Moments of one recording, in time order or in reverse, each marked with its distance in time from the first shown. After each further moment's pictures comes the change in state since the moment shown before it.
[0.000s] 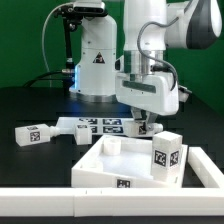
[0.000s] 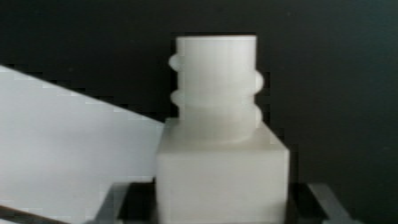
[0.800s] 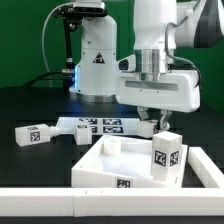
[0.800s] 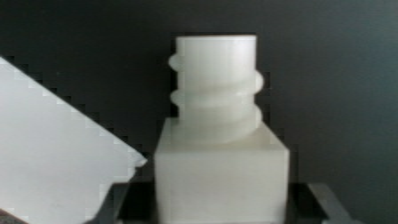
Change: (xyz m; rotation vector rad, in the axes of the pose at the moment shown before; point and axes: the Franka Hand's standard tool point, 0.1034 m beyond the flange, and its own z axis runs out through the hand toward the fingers) arm -0.019 -0.015 -0.004 0.020 -0.003 -0.330
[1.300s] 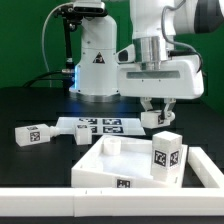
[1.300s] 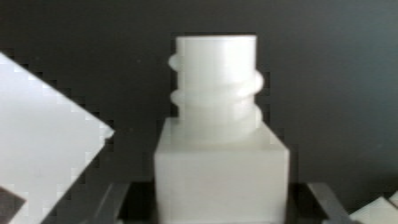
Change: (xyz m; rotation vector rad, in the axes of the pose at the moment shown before) arm 0.002 -0.016 -0.023 0.052 -0.044 0.029
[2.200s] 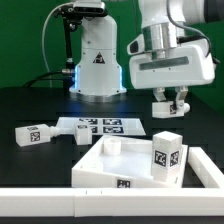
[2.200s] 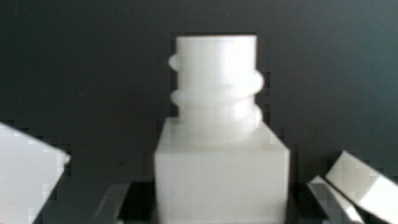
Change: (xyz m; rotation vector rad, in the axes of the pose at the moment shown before) arm -0.013 -0.027 -0.020 0.074 0.017 0.122
